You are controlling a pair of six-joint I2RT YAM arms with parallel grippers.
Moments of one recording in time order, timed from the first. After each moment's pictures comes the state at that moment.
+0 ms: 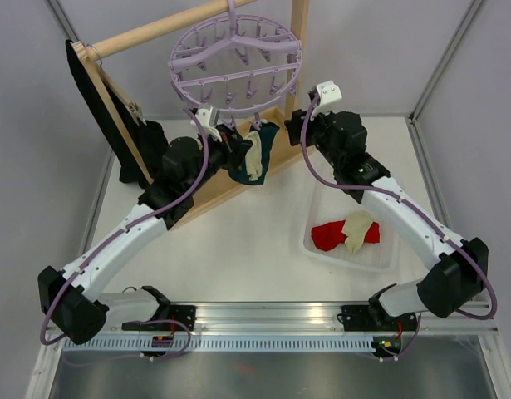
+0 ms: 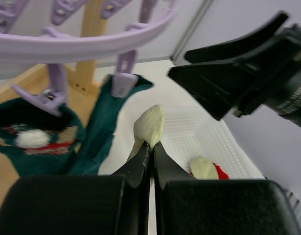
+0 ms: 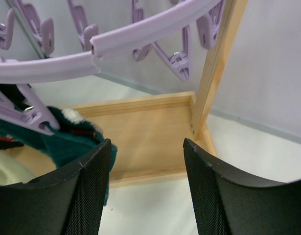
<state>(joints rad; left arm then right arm) -0.65 1.19 1.12 0.08 0.00 -0.40 0.51 1.40 1.29 0.05 0.08 0.05</state>
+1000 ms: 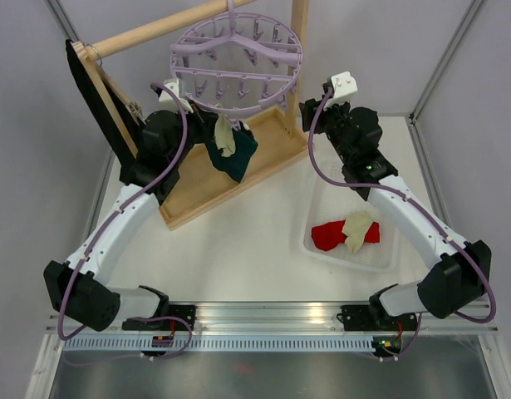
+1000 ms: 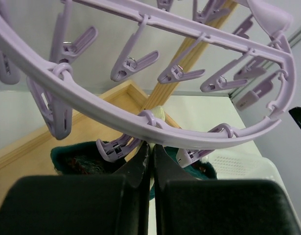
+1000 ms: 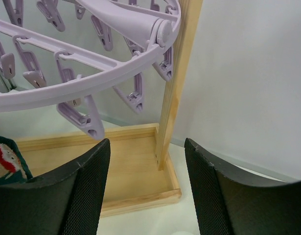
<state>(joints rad) -0.40 1.31 1.28 -0.01 -0.05 -0.40 0.44 1.41 1.29 0.23 0.10 -0.09</state>
